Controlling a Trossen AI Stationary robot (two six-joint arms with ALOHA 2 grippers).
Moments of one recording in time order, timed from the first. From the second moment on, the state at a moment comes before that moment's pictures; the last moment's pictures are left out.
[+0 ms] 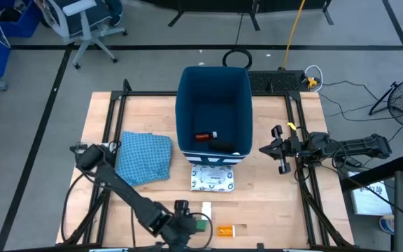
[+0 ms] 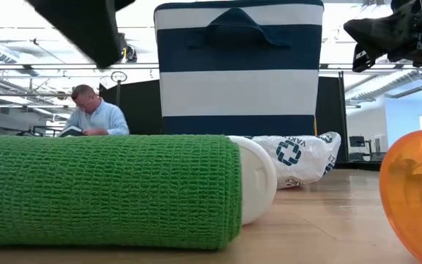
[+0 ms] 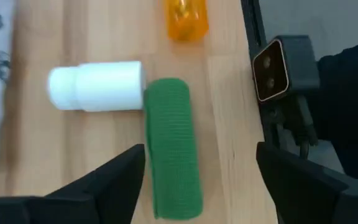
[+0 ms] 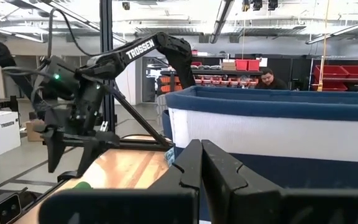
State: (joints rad) left arm -0.70 2.02 1.55 -0.58 -0.22 -0.56; right arm 0.05 0.22 0.02 0.42 -0.05 0.00
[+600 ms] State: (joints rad) left arm -0.64 2.14 1.55 -0.58 -0.18 -0.56; right arm 0.05 0.35 0.02 0.43 -0.05 0.04
